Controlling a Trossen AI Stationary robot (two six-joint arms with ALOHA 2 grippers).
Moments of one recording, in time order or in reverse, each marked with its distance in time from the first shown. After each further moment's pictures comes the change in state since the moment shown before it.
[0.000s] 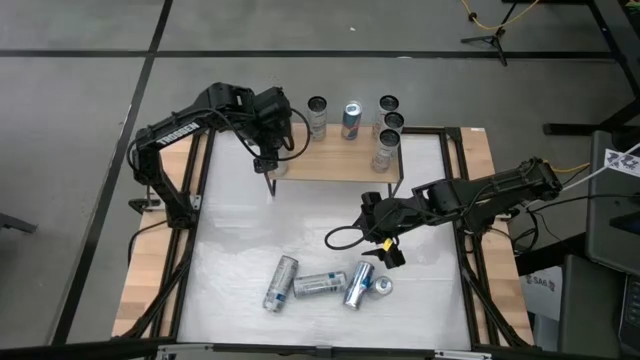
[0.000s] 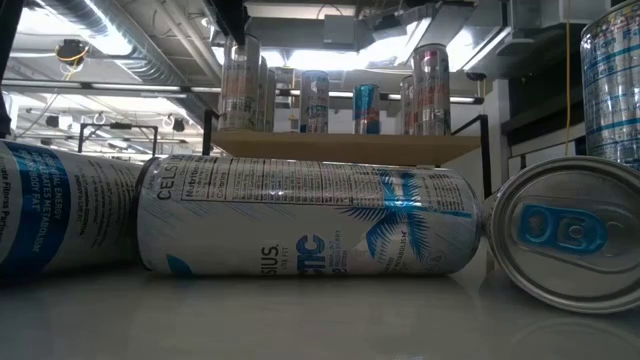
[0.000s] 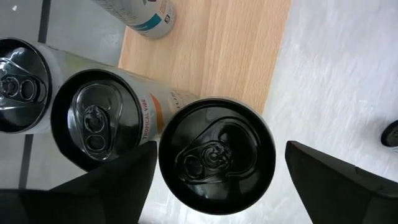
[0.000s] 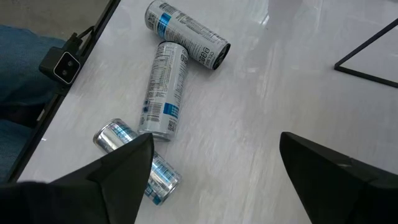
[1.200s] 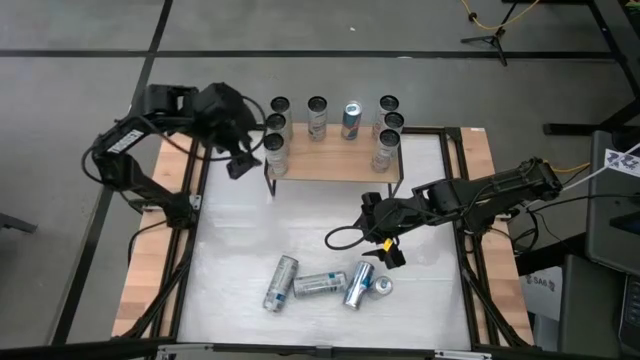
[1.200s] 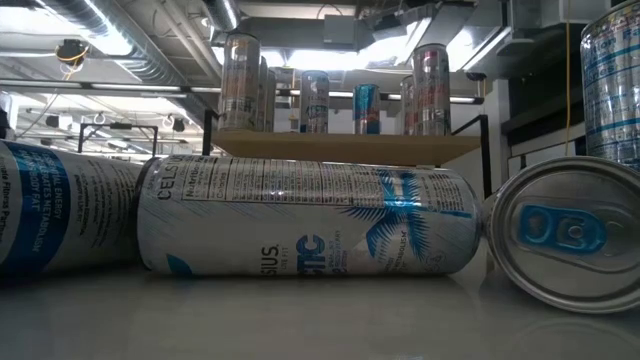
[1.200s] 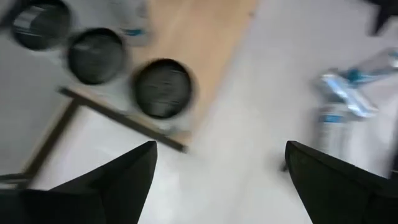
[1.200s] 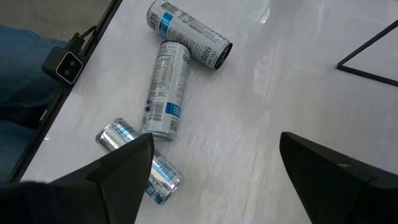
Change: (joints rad) left arm -0.085 -0.234 0.000 0.000 0.125 -0.348; right arm 0.000 0.000 0.000 -0.002 -0.011 0.003
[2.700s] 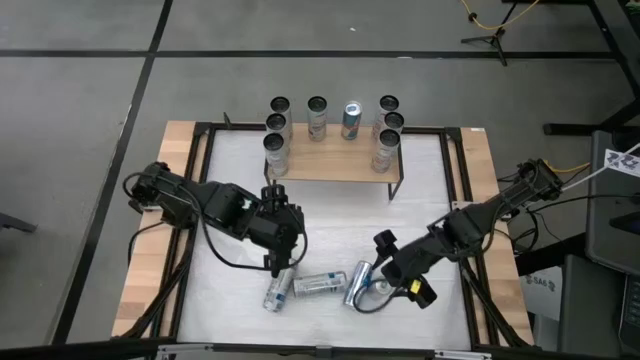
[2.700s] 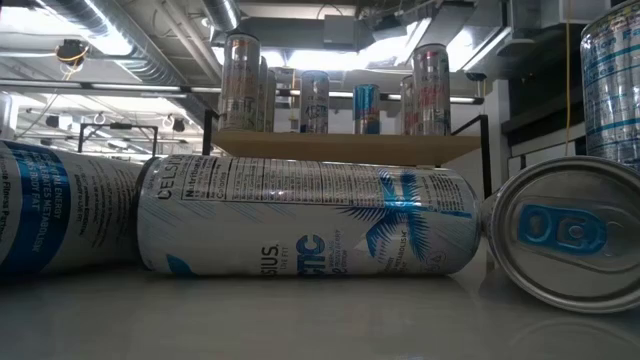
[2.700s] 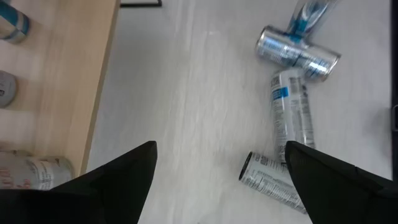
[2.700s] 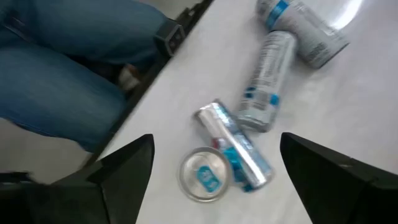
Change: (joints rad) left arm -0.638 0.322 0.000 0.156 -0.343 -0.200; right arm 0.260 0.000 0.000 -0.048 -0.054 0.050
